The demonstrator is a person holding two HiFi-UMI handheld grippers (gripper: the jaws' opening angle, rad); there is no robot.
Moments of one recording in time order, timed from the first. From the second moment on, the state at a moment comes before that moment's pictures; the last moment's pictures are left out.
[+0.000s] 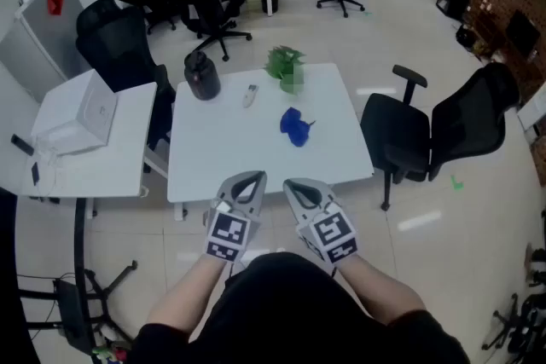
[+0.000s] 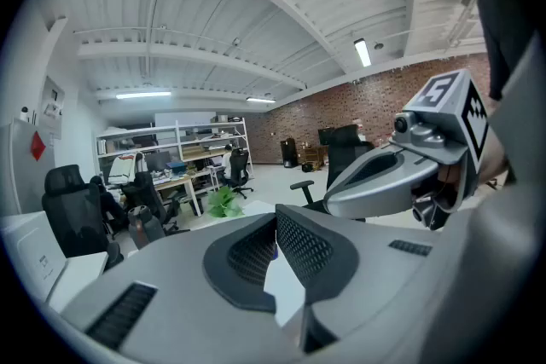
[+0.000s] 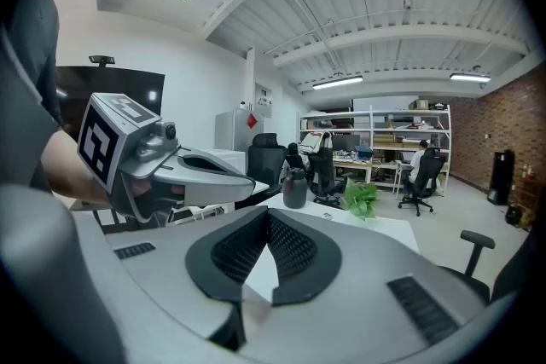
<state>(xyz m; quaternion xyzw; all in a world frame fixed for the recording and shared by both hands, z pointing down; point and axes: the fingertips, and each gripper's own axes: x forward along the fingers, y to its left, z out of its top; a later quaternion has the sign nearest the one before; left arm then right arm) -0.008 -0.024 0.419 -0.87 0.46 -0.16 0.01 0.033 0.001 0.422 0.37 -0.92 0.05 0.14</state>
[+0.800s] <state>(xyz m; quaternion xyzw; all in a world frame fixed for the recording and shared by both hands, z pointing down) -0.062 -0.249 0.506 -0.81 0.54 -0.22 -0.06 0.047 -0.120 0.476 0.37 -0.90 0.11 0.19</state>
